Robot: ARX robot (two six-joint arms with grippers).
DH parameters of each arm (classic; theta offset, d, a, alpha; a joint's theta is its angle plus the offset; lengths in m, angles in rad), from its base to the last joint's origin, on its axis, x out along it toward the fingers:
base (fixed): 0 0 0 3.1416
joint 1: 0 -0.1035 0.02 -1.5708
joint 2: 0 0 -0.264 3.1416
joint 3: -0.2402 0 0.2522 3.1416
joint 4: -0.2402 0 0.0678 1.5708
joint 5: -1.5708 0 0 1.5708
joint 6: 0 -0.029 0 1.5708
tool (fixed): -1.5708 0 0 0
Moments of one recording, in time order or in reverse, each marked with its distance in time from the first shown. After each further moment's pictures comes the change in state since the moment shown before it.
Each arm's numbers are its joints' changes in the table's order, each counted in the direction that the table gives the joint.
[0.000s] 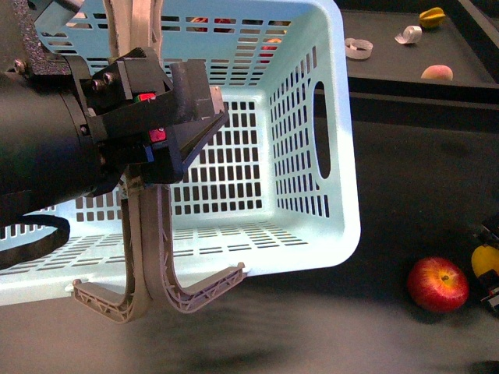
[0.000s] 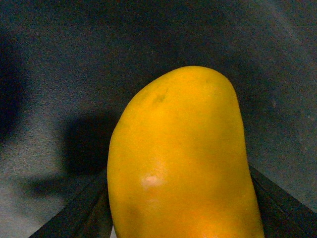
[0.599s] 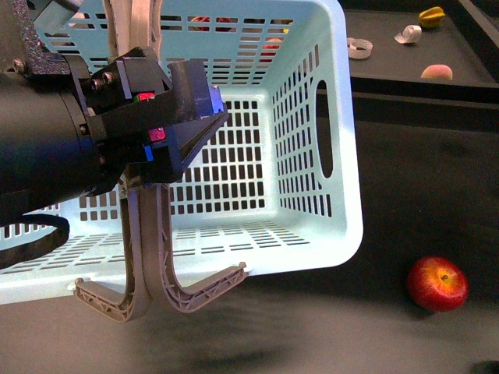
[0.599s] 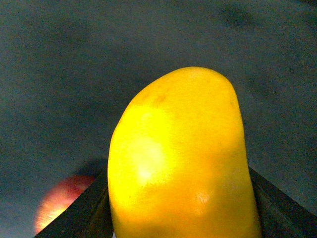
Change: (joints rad) left arm 0.000 0.000 0.000 0.000 0.000 0.000; right arm -0.043 0.537 0.410 0.185 -0.203 -0.401
